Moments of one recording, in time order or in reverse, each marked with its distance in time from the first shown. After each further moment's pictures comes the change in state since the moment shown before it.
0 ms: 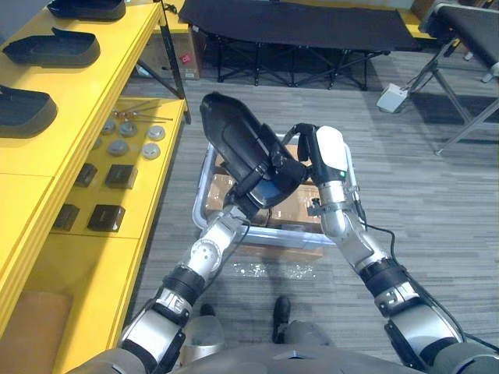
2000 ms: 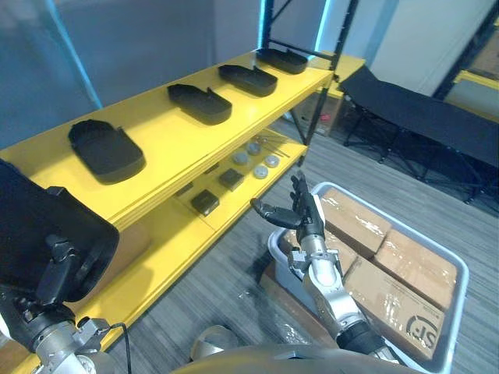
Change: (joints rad) left arm 0.905 -0.172 0.817 -0.767 0.940 -0.370 0.176; right arm 0.349 0.233 -0.045 -0.083 0.779 0.018 0.212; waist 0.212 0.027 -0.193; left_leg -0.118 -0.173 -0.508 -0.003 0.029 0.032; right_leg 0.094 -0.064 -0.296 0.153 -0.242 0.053
